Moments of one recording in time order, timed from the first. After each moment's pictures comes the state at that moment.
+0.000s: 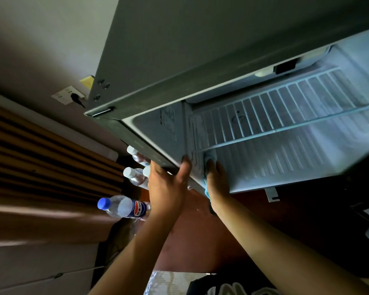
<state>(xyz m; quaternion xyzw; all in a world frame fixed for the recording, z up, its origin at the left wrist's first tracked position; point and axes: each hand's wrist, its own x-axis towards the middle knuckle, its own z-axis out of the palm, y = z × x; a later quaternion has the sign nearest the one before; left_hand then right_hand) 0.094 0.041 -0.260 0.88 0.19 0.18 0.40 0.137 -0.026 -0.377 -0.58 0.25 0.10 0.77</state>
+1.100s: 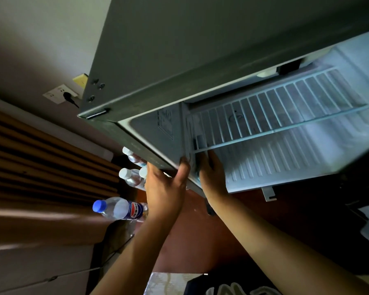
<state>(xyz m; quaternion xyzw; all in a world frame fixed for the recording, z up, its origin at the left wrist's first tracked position) 0.096 0.046 -0.263 0.89 0.14 0.18 0.39 0.142 -0.031 -0.353 -0.59 0.14 0.04 0.80</state>
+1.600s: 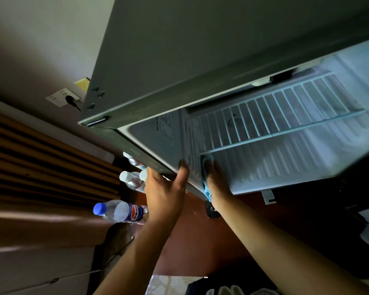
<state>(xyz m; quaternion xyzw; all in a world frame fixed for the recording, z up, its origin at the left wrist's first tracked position) 0.096 0.043 -0.262 0.90 0.16 0.16 0.38 0.146 -0.039 -0.372 -0.52 0.21 0.16 0.81</state>
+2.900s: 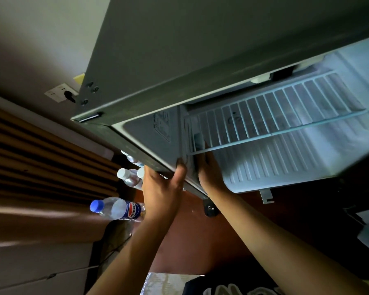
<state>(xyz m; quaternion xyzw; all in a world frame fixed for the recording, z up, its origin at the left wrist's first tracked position) 0.095 0.041 -0.262 0.88 0.12 0.20 0.41 0.157 -0.034 -0.363 -0.62 0.10 0.12 0.77</state>
